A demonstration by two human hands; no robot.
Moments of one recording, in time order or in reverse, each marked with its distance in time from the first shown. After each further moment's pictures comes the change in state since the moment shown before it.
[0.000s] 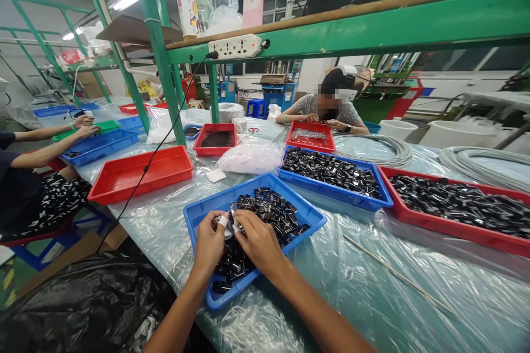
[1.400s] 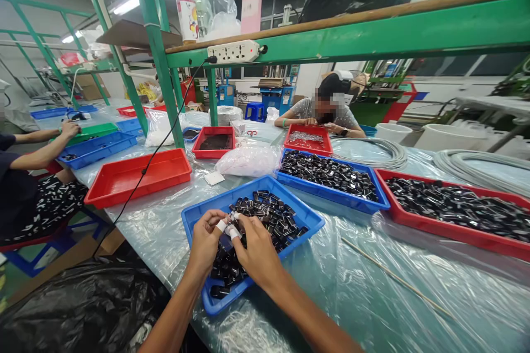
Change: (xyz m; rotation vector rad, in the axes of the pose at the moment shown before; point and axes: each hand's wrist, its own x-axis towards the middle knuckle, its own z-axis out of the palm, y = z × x) left_hand 0.002 0.013 -0.001 -0.410 -0.108 -0.082; right_hand 0.002 -0.023 -0.011 0.089 -0.010 0.362
